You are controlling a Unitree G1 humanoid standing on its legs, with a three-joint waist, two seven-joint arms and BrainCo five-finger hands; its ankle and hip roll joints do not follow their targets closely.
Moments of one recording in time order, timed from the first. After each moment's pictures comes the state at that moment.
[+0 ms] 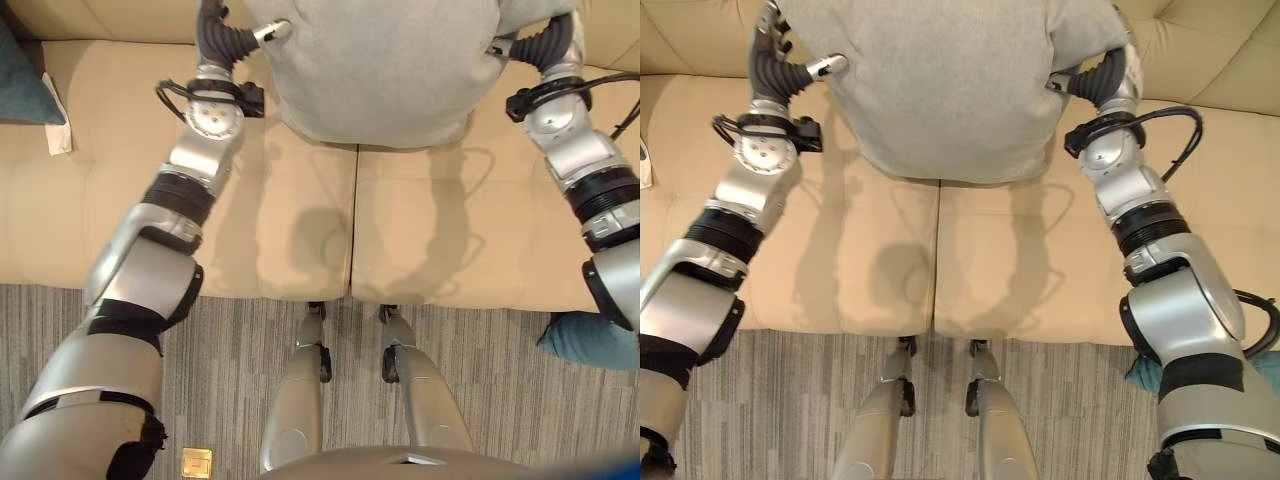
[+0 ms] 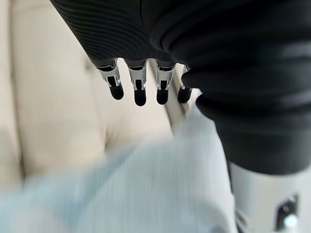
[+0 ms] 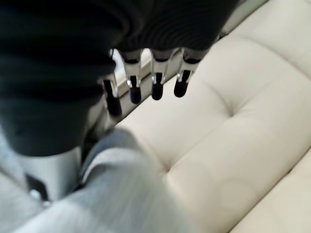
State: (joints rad) left arm -1.26 0.68 -0.52 0.92 -0.50 -0.27 0.37; right arm -1.29 -0.70 0.57 0.96 0.09 -0.09 -0.47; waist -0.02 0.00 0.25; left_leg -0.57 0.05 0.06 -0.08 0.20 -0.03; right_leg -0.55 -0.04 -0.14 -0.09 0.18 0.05
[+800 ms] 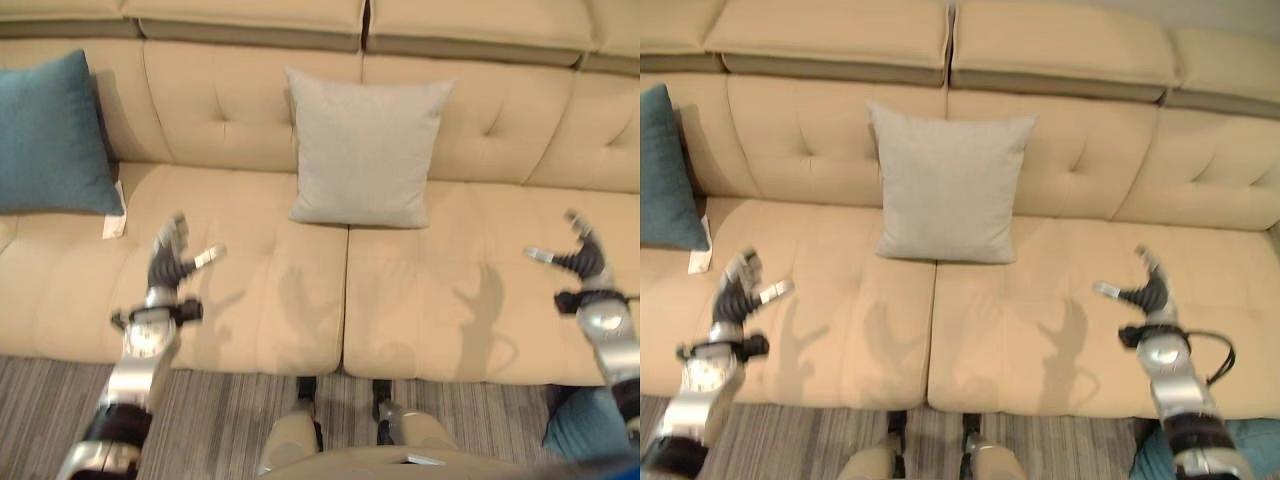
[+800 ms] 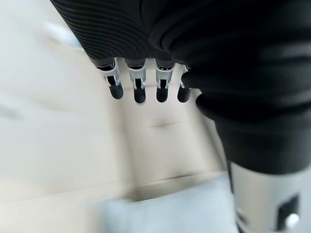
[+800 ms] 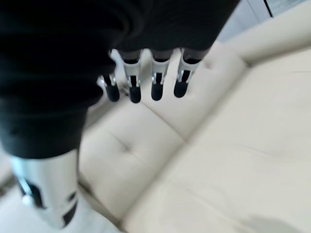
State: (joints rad) left arm 0.09 0.57 0.00 0.44 -0.34 -0.20 0.14; right arm -0.05 -0.62 0.00 0.52 -0.02 -0.08 -0.22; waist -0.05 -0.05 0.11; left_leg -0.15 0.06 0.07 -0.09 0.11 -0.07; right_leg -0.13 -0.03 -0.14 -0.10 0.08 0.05
